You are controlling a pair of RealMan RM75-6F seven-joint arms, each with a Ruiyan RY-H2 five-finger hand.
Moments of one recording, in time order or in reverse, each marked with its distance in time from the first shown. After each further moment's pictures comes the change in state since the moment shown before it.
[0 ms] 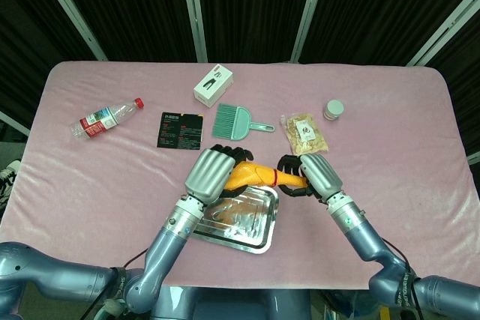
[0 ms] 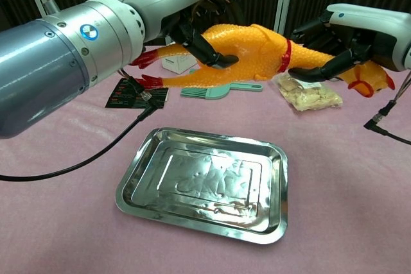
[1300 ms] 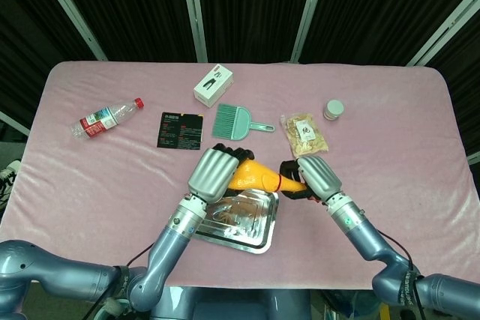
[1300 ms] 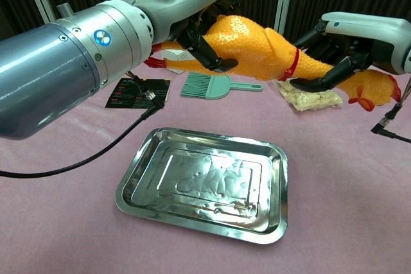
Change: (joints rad) left arm -0.029 -0.027 0.000 0.036 -0.001 0.000 0.059; right arm 0.022 0.026 -0.022 -0.009 -0.025 -0.046 -0.038
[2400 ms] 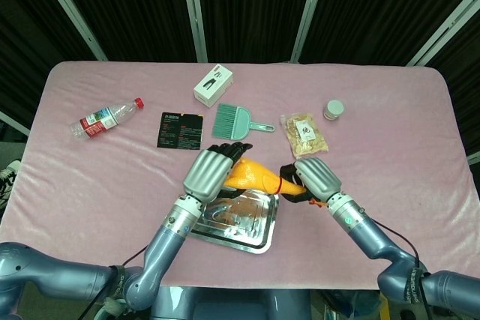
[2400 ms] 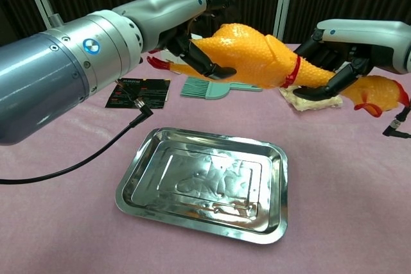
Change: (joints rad) left arm 0.029 0.019 0.016 0.003 0.001 -0.012 -0.044; right arm 0.035 0.062 -0.017 -0.028 0.023 -0.079 -0.062
